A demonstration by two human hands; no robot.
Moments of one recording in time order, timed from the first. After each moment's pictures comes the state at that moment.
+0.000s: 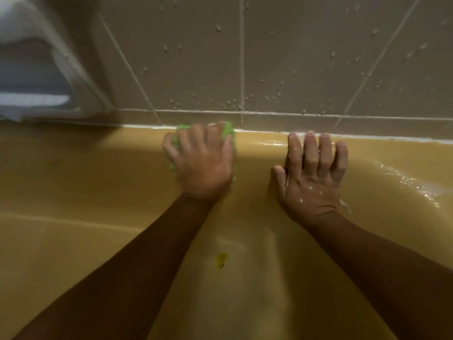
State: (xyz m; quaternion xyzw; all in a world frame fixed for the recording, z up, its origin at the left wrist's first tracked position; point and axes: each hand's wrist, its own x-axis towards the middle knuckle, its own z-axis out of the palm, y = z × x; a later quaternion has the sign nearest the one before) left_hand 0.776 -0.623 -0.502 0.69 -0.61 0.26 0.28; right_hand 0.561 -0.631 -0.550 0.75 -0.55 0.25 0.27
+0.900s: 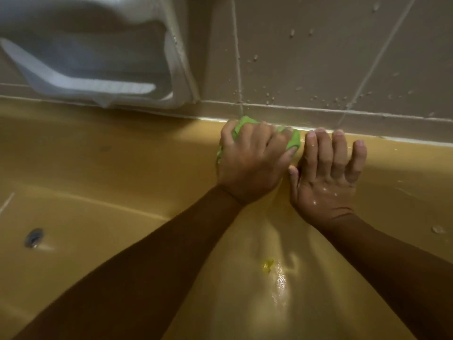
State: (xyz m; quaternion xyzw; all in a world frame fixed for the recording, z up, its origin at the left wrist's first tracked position) left_hand 0.847 -0.619 -0.509 0.56 -0.72 0.29 0.28; right_hand 0.680 -0.634 -0.564 0.78 -0.48 0.31 0.26
